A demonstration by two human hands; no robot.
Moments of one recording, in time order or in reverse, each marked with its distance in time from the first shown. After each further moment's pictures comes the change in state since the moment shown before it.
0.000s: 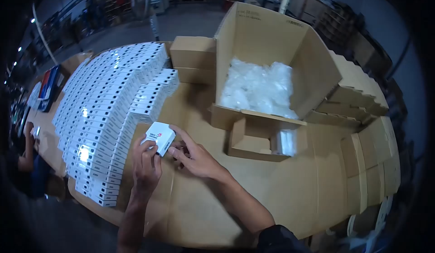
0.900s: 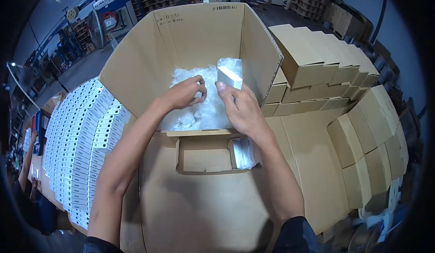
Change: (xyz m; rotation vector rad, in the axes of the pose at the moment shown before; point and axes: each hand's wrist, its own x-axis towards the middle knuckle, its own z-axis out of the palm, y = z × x) left_hand 0.272 0.076 0.284 -0.198 -0.936 0.415; right_hand -0.071 -0.066 -0.265 -0.723 0.826 -0.254
